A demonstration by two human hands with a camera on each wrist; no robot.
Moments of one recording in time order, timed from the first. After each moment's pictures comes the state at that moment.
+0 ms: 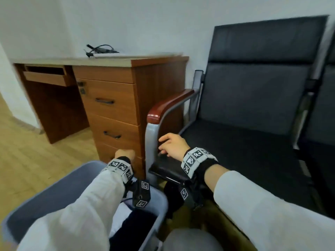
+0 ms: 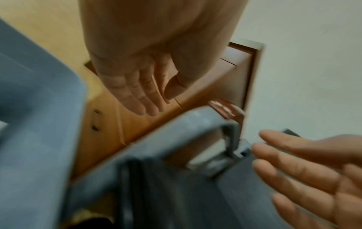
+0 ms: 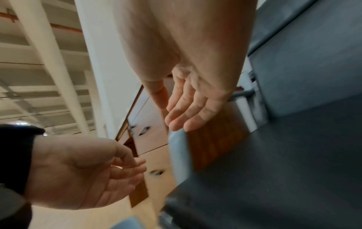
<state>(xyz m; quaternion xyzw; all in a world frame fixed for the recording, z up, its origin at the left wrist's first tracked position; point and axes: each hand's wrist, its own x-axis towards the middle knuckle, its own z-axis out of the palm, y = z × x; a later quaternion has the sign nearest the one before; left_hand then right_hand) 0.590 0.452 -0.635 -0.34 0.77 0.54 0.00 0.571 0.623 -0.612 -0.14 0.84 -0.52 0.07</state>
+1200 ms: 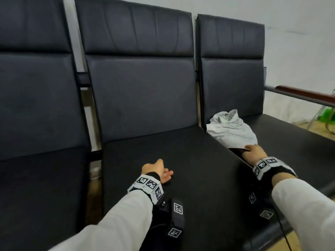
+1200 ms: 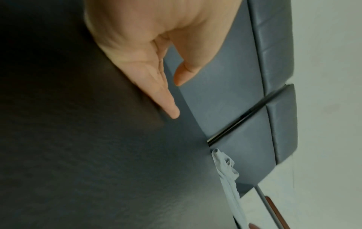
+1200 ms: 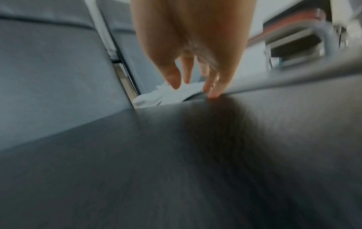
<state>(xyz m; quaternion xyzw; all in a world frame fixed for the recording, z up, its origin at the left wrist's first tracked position) 0.550 1.193 -0.685 -0.06 0.62 0.70 0.35 0.719 1.477 -0.678 0.55 0.79 -0.24 -0.14</state>
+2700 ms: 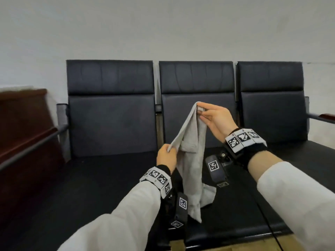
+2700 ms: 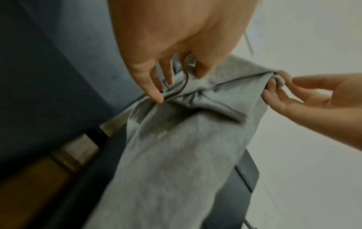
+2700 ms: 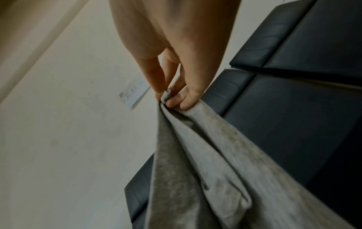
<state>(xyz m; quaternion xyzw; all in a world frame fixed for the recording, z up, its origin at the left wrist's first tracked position) 0.582 0.988 -0.569 0.16 0.72 0.67 0.02 0.659 1.125 -0.452 0.04 0.62 -0.72 -0.32</state>
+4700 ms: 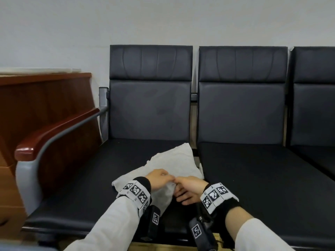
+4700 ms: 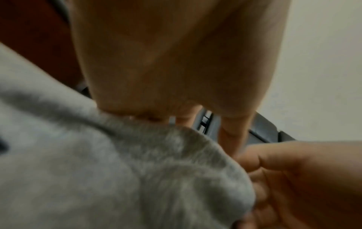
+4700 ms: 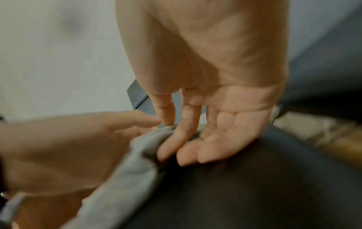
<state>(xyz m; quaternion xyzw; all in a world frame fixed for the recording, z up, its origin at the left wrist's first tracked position) 0.550 0.828 -0.644 0.18 0.91 0.31 0.19 0.614 0.963 -0.646 0.20 0.75 -0.59 0.20</state>
